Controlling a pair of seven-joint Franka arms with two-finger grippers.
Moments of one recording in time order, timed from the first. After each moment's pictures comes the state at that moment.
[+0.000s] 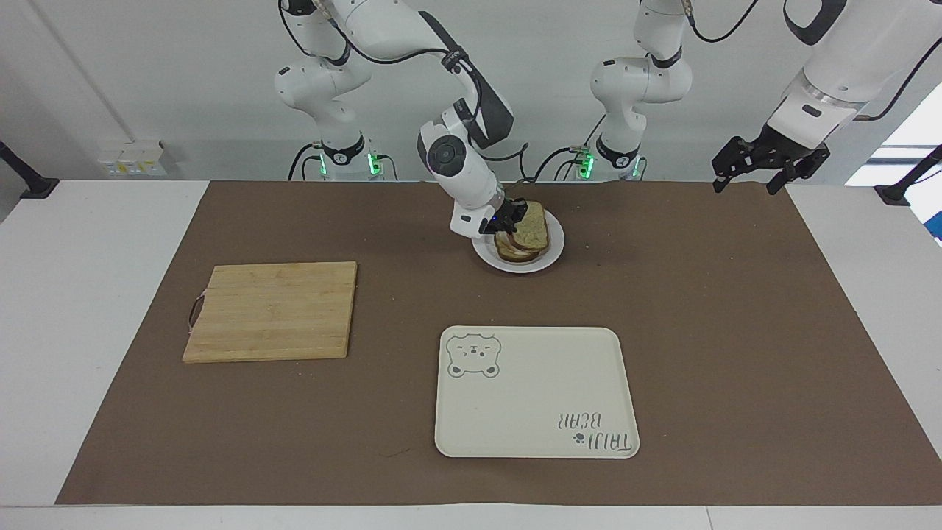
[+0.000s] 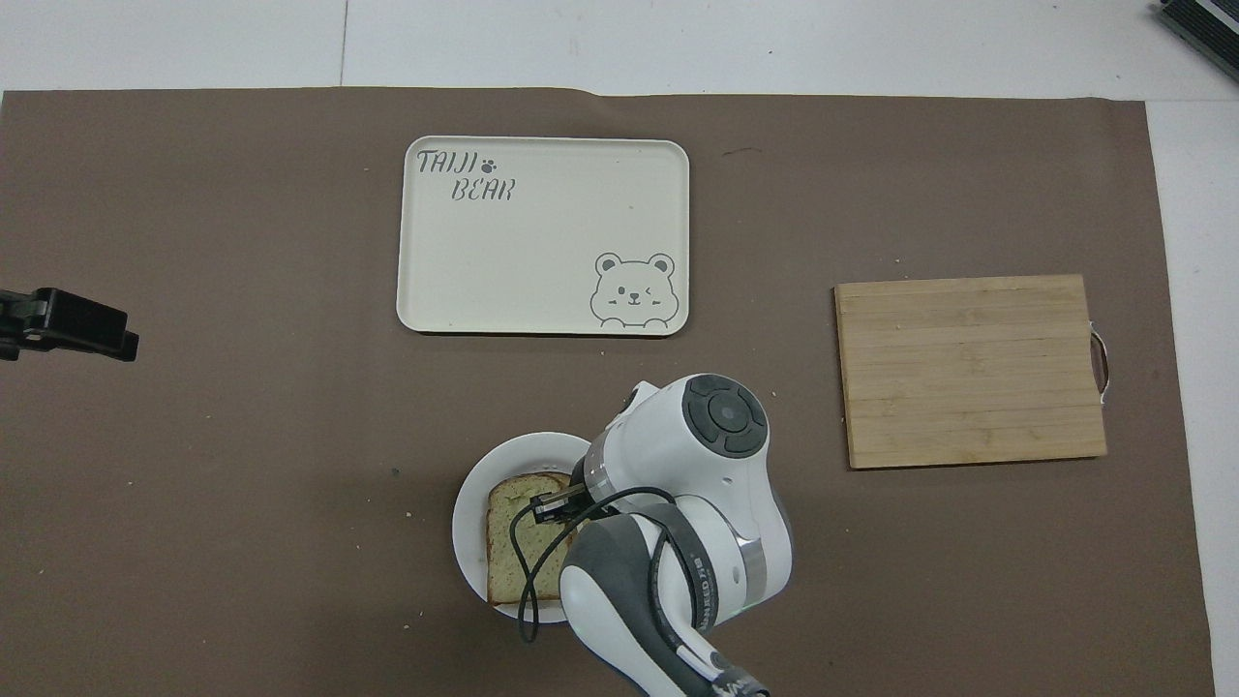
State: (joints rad) left arm -0.07 -0.01 0.03 -1.53 -0.04 1.44 0.03; right arm 0.63 0.22 0.06 -2.05 0.62 2.22 0.05
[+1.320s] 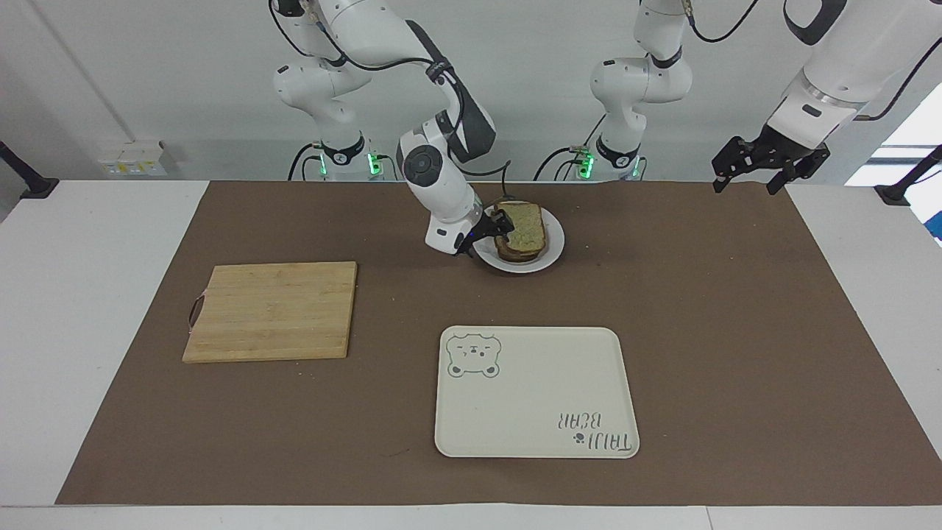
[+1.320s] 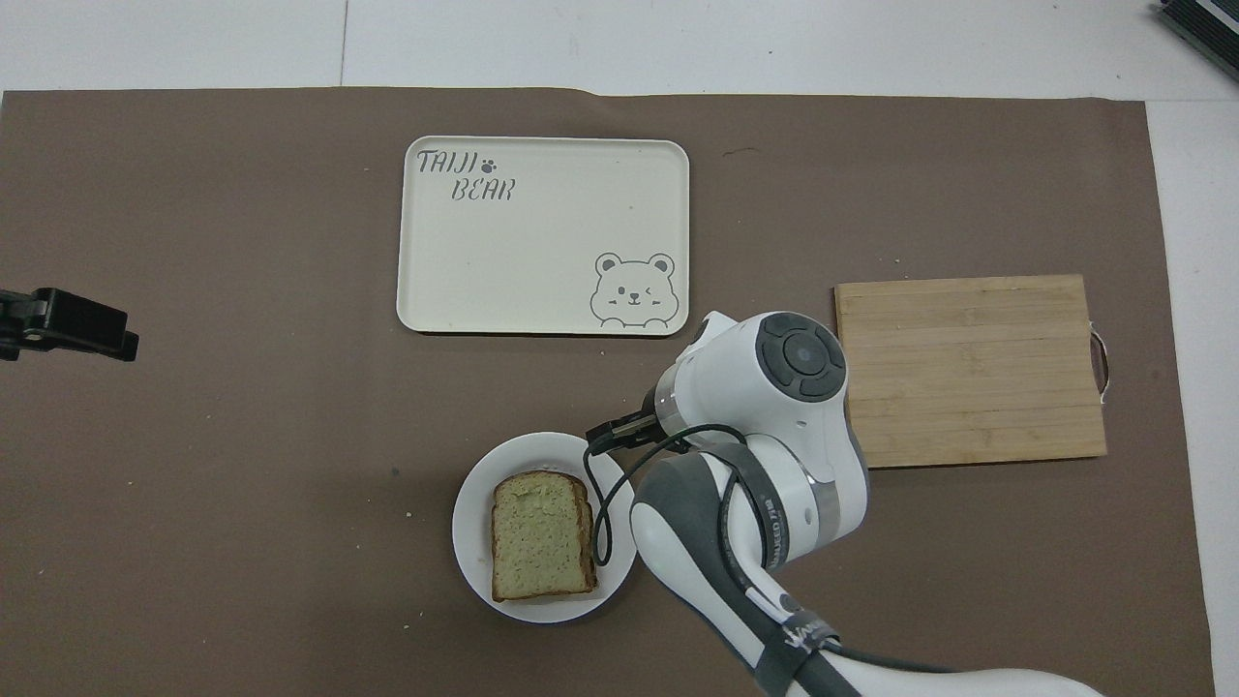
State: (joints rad) left arm -0.07 -0.01 0.03 -1.53 -0.04 1.44 0.03; right arm 0.48 0.21 0.05 -2.00 0.39 2.24 0.03
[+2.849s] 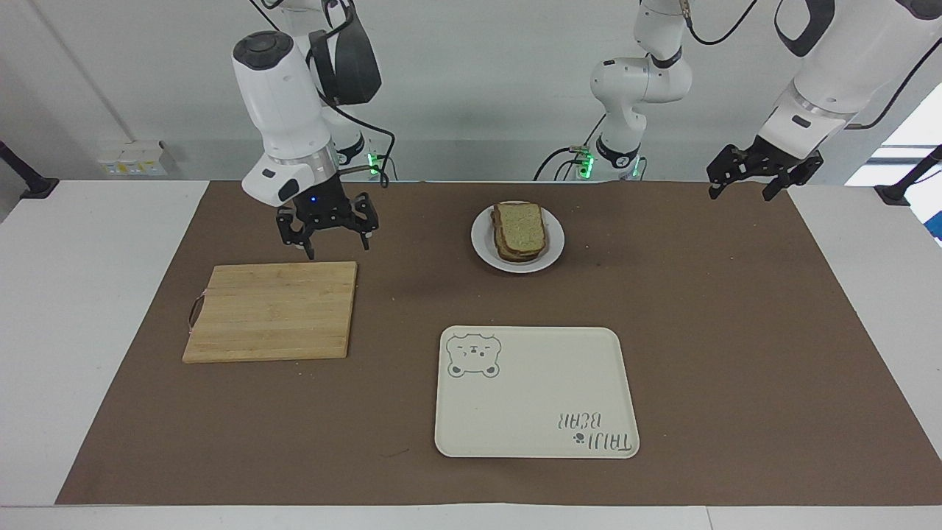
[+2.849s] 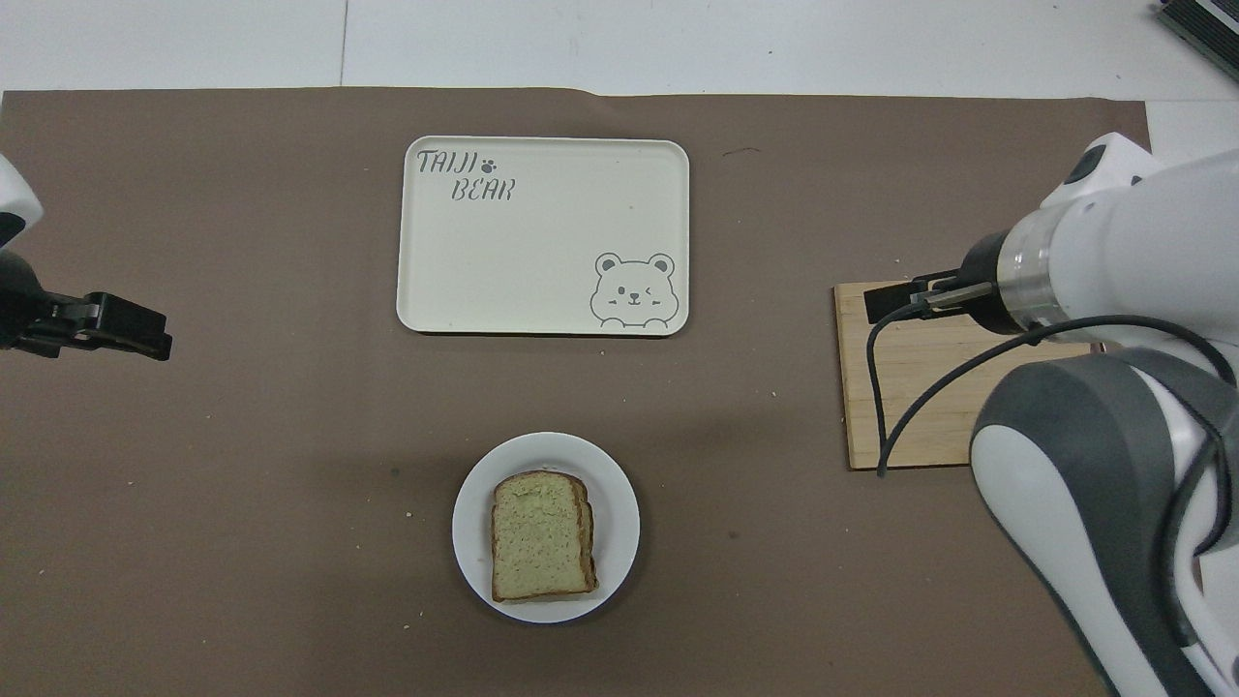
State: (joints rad) left arm -0.07 0.00 0.02 -1.64 -0.02 1.55 0.05; right arm 0.15 -0.02 0.04 -1.77 0.03 1.91 0.02
